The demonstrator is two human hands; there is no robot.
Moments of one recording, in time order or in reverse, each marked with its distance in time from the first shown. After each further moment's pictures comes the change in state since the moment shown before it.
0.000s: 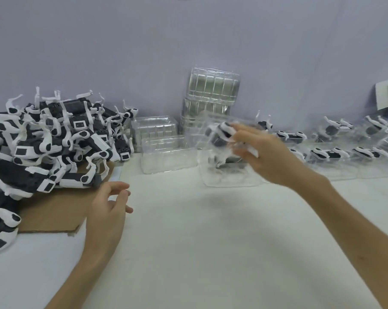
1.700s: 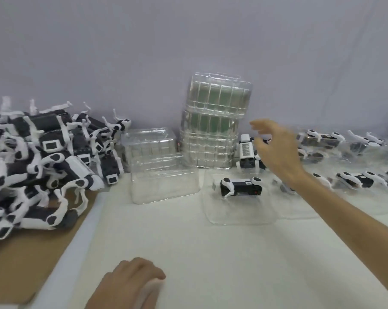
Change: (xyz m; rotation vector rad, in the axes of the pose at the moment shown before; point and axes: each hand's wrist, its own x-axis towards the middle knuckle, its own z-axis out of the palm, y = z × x) left_hand 0.002 -0.005 0.027 0.657 -0.800 0.325; right_hand 0.093 0.105 0.045 0.165 0.348 0.414
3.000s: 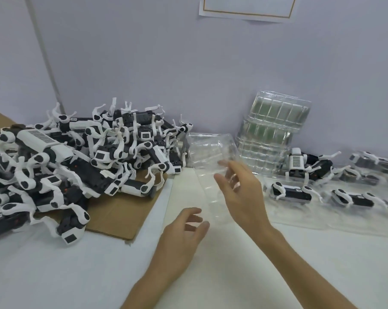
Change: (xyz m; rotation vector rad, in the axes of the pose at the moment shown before) left_hand -0.016 -0.016 -0.011 -0.629 0.452 -0.292; right_hand -0.136 -0.147 0.101 0.399 -0.126 -0.187
